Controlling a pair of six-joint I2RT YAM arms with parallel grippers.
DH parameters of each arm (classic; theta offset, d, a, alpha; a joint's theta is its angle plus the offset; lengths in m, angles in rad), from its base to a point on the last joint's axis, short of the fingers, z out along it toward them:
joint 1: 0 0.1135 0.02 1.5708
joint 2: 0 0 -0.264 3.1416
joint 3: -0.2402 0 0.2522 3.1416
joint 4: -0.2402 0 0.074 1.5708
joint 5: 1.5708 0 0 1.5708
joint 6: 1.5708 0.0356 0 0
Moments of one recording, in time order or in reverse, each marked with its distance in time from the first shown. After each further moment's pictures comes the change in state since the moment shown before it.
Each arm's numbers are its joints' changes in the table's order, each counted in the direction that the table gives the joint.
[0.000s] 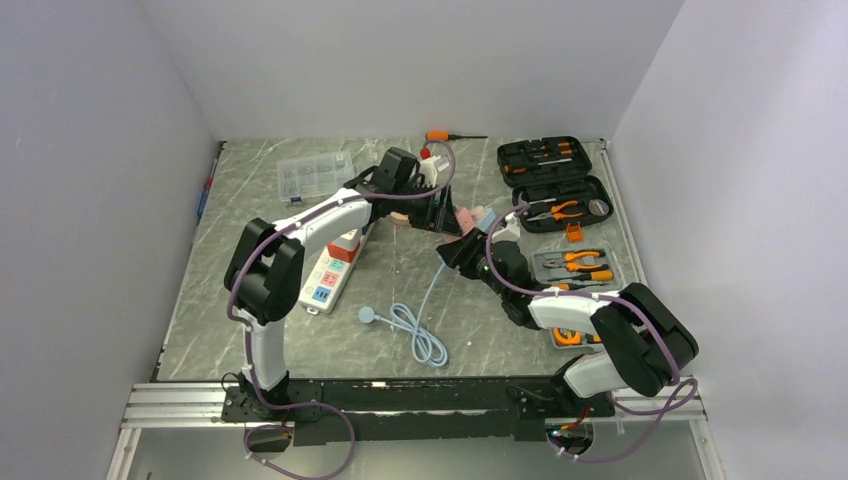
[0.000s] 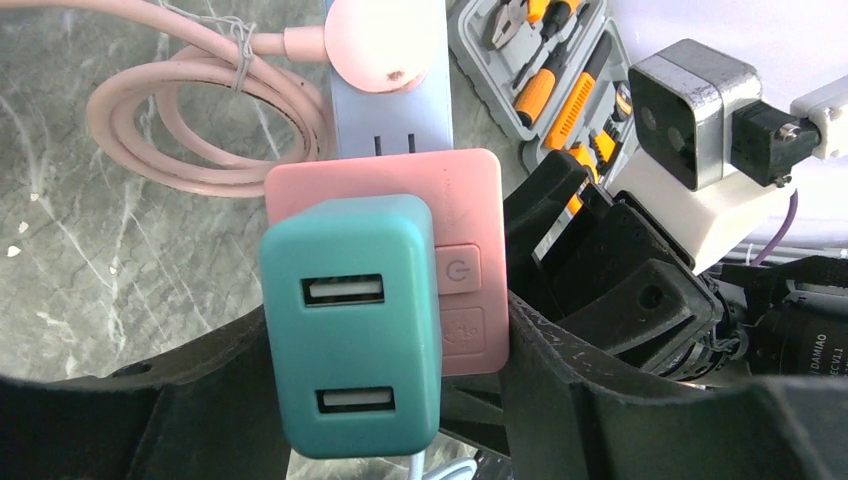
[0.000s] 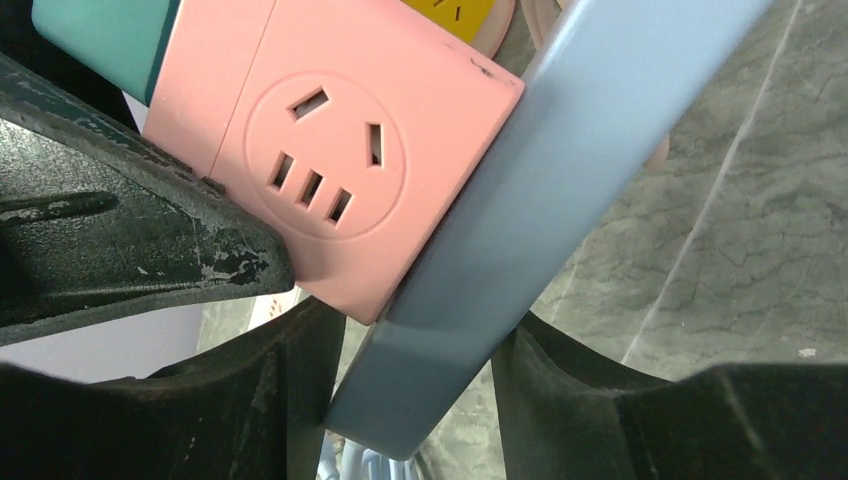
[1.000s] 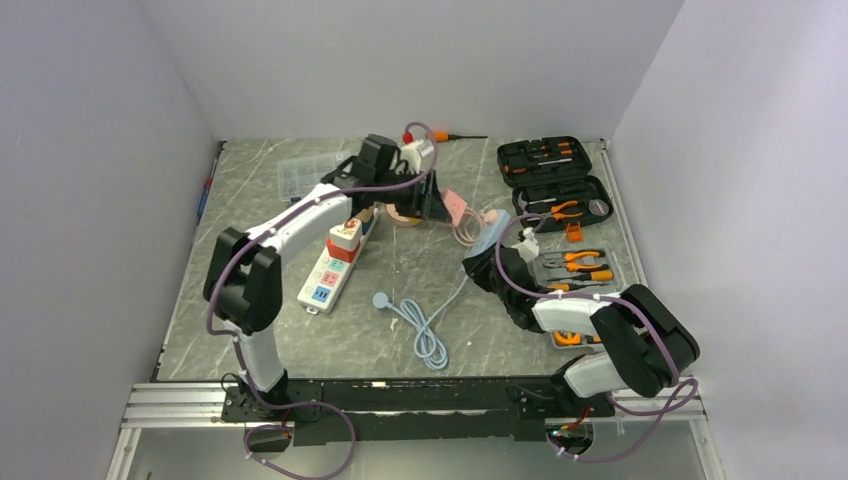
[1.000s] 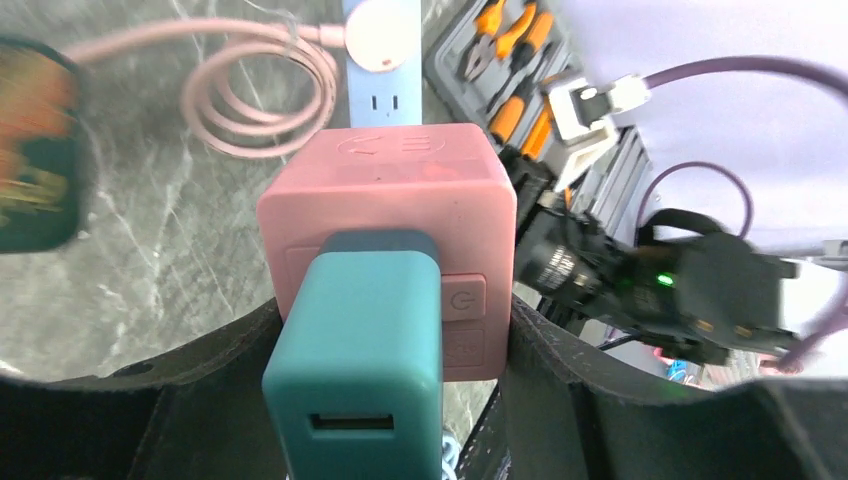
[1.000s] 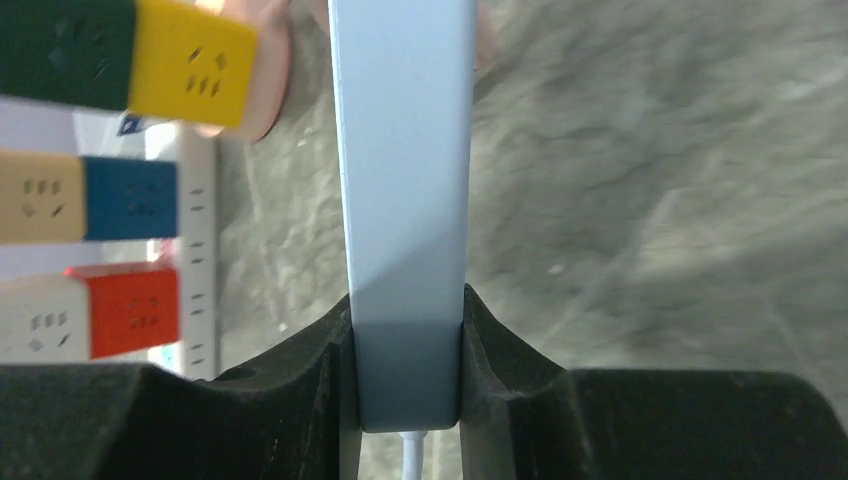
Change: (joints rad) left arm 0.045 0.089 0.018 -0.028 0.007 0.005; right arm -0.020 0.019 0.027 -0.189 0.175 0.135
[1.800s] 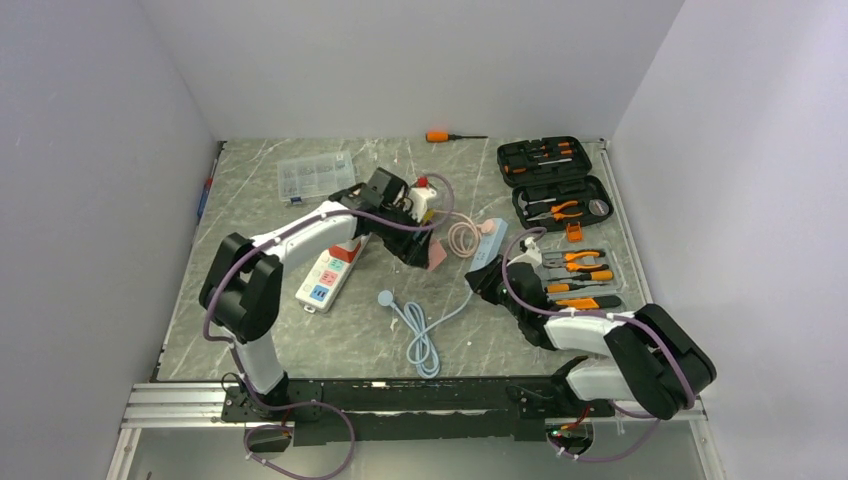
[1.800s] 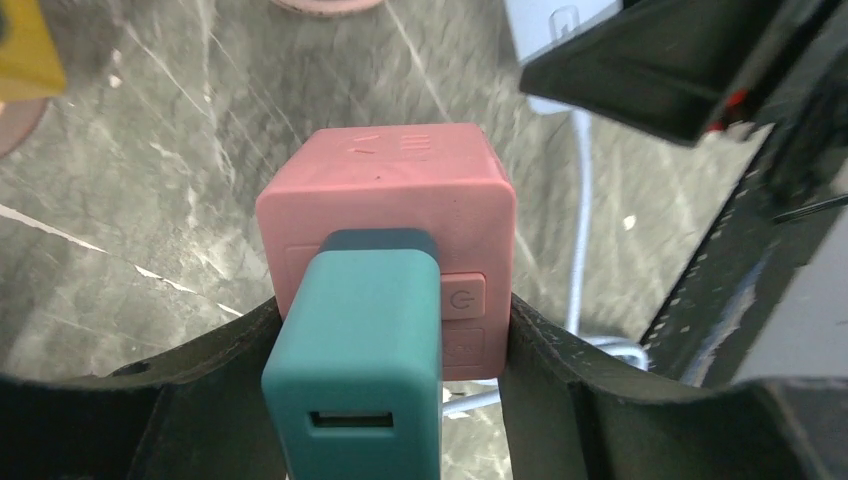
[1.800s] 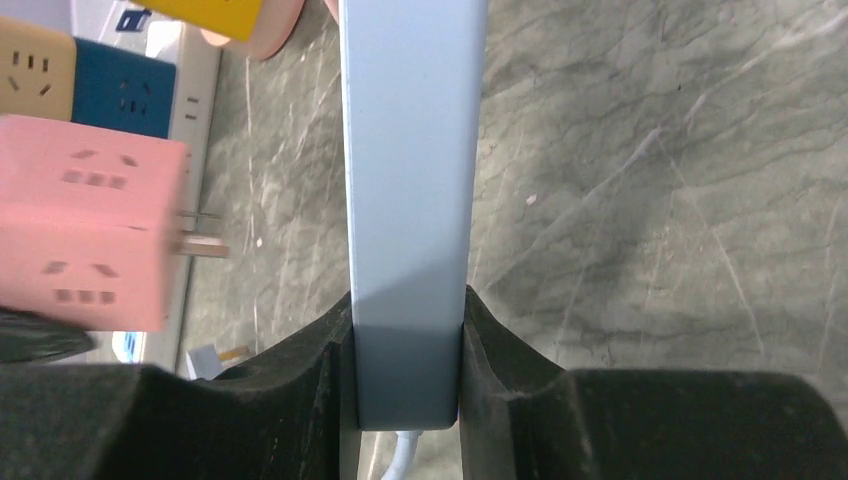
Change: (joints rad) left arm -0.025 0.081 0.153 -0.203 -0.109 0.444; right arm -0.026 0.098 0.155 0.072 -0.100 -0.141
